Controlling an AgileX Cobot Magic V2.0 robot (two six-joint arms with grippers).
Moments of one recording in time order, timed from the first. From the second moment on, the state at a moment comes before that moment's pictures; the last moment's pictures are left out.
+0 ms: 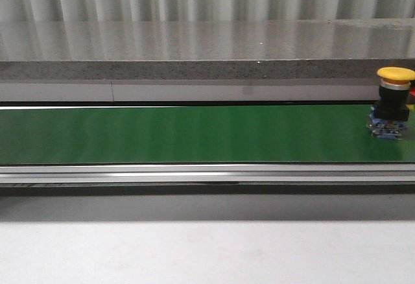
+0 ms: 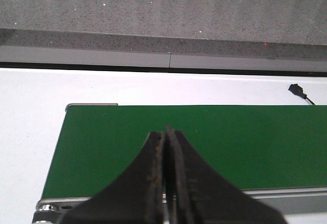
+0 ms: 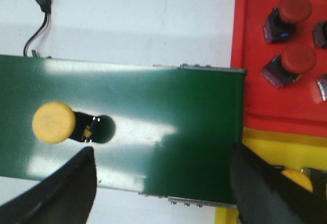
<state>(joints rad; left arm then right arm) -0.04 0.42 -0.49 -0.29 0.47 0.17 -0.30 1.29 -1.23 0.29 1.02 -0.36</state>
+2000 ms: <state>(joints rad) -0.04 0.42 -0.49 -0.29 0.47 0.17 -0.47 1.30 -1.04 0.10 0.83 -0.01</state>
